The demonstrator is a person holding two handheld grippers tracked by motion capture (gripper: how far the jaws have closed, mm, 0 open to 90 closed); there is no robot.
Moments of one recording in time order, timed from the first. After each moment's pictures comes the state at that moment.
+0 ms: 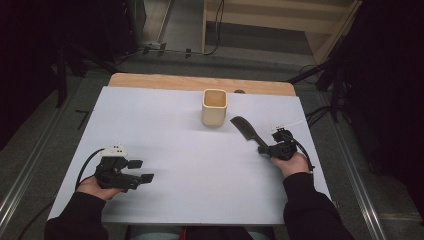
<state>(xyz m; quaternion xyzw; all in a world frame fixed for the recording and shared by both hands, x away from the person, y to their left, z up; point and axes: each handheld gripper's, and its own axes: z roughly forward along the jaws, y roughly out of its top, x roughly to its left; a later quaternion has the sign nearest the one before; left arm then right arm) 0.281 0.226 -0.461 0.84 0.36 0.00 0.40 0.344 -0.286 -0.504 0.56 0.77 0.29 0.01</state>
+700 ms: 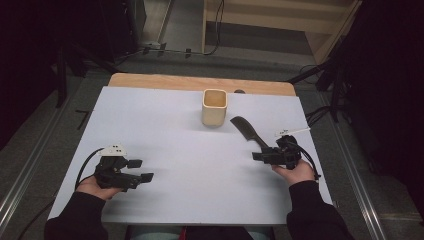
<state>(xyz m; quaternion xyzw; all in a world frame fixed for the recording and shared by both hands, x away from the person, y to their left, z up) 0.281 0.228 -0.460 0.84 0.36 0.00 0.41 0.304 -0.279 -0.478 0.51 0.78 0.37 0.02</state>
